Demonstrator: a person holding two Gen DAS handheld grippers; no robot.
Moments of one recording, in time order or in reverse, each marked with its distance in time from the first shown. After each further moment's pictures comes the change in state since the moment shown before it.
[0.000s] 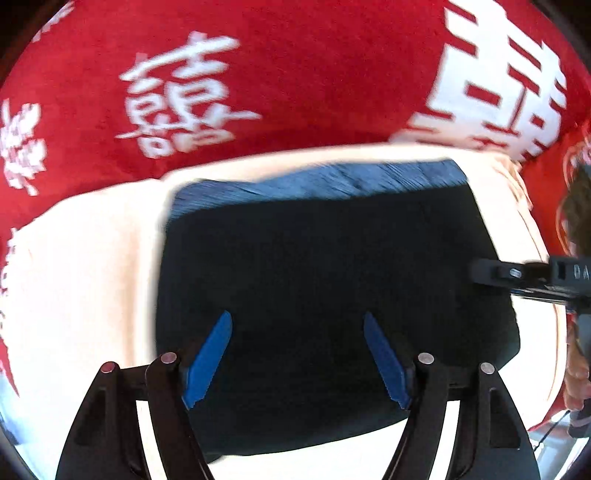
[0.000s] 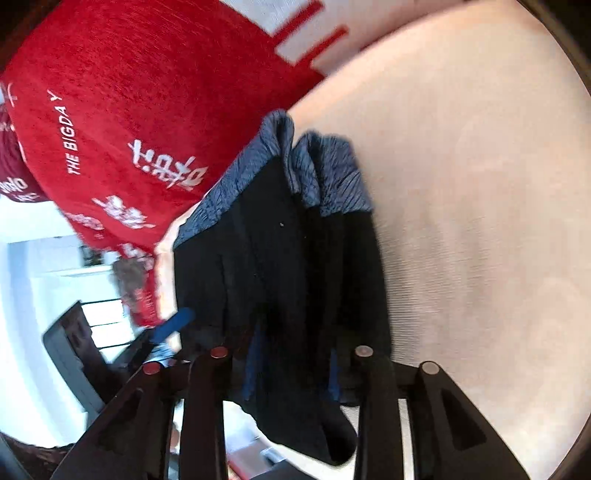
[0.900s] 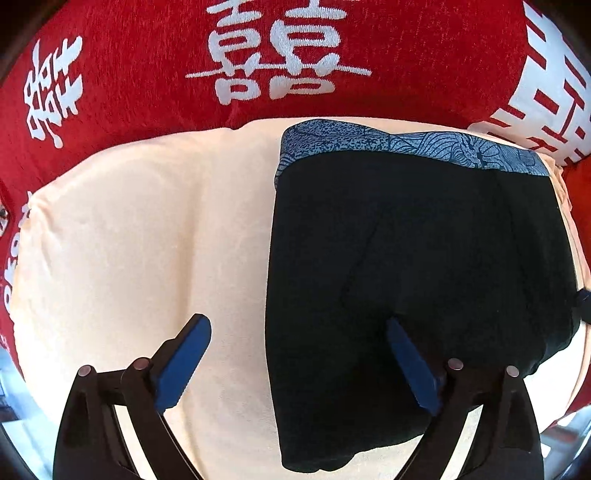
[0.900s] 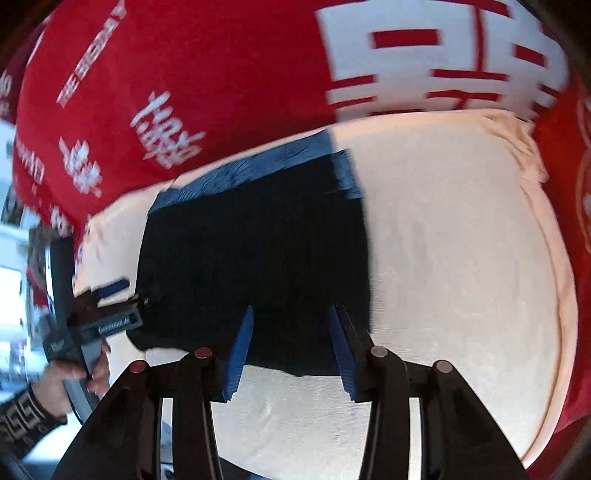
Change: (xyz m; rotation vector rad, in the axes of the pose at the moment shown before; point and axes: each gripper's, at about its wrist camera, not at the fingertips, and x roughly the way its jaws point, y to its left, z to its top) left arm 0.029 0.085 -0.027 -0.056 0.072 0.055; right arm -0.011 0.084 -0.060 -0.223 -0.062 -0.325
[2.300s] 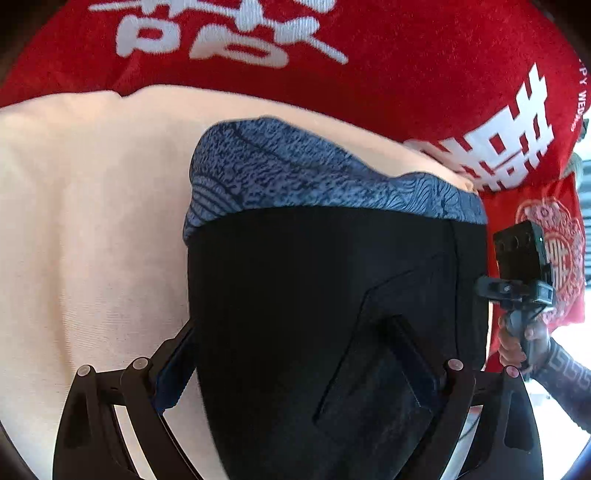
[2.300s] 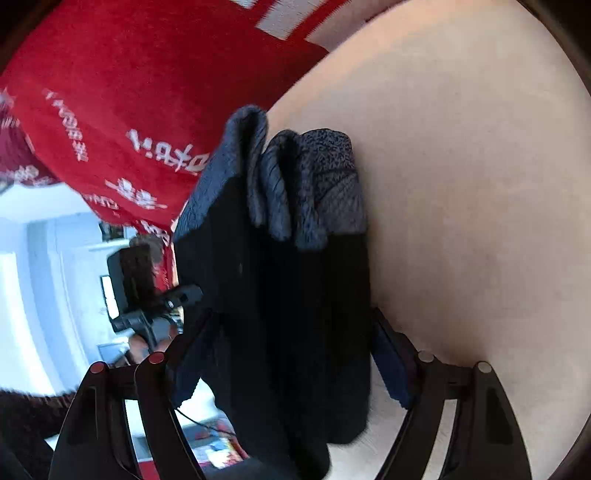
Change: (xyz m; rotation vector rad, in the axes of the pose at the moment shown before) left arm 0.061 0.019 0.053 -0.054 0.125 -0.553; right arm 0.099 -0.104 0.065 0.213 0.204 0.545
